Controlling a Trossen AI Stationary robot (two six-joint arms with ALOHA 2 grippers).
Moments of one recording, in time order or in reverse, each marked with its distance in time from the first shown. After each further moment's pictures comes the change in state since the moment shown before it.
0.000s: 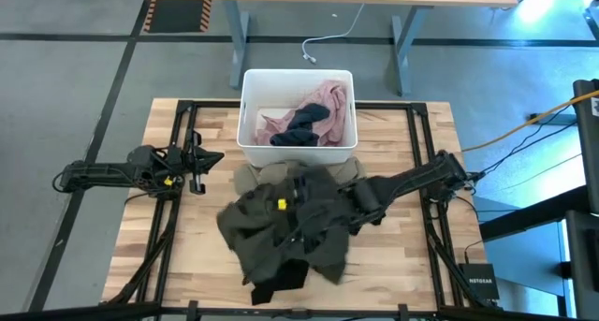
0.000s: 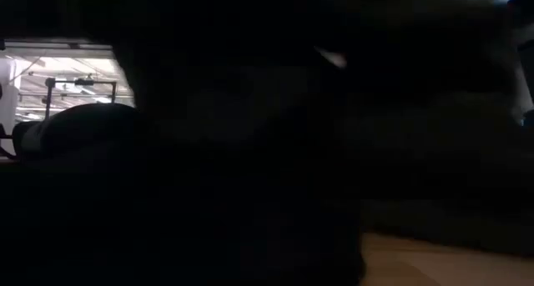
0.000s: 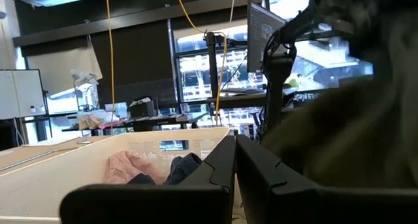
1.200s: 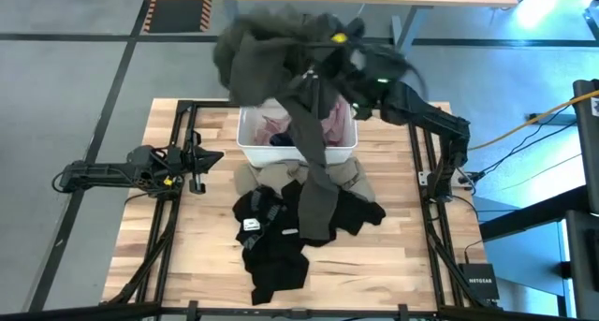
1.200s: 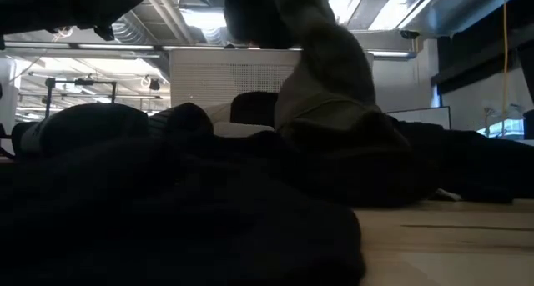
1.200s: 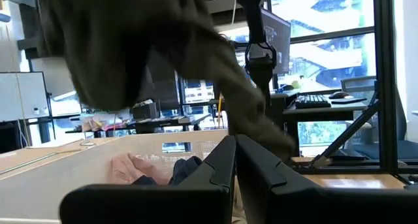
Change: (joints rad) left arm 0.000 0.000 0.000 0.008 -0.006 0.007; right arm -0.480 -0.088 0.264 0.506 0.334 -0.467
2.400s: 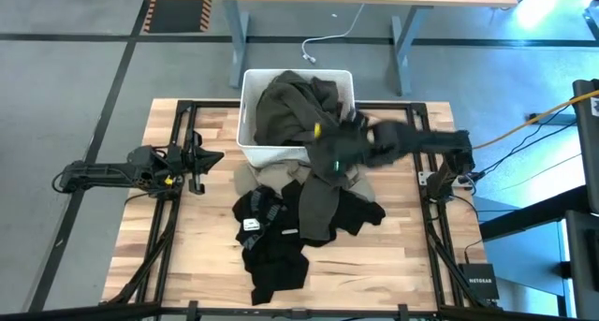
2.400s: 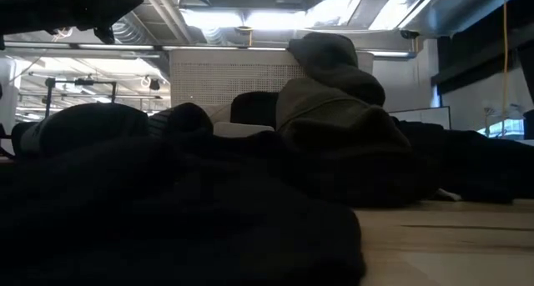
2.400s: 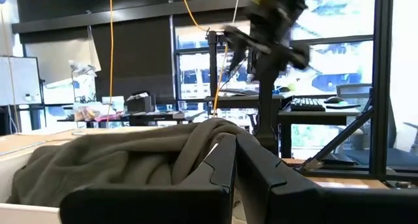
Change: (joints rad) left arm 0.000 0.000 0.000 -0.010 0.000 -0.072; right arm 0.260 -0.017 -0.152 -1.263 -0.110 1.038
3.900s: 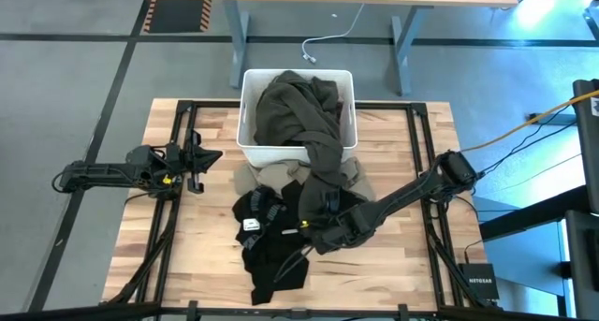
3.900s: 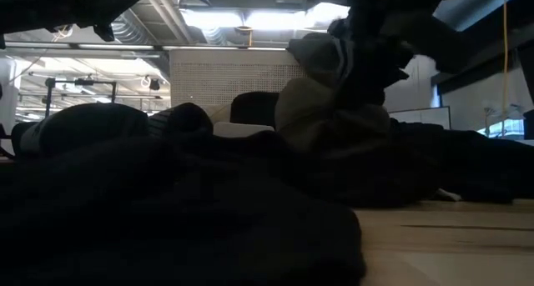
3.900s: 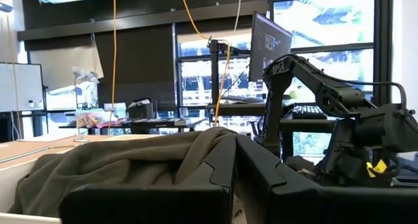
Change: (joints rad) left arm 0.000 0.000 0.000 0.032 -0.004 0.009; right arm 0.272 0.046 -0.864 0.825 -0.074 -0.220
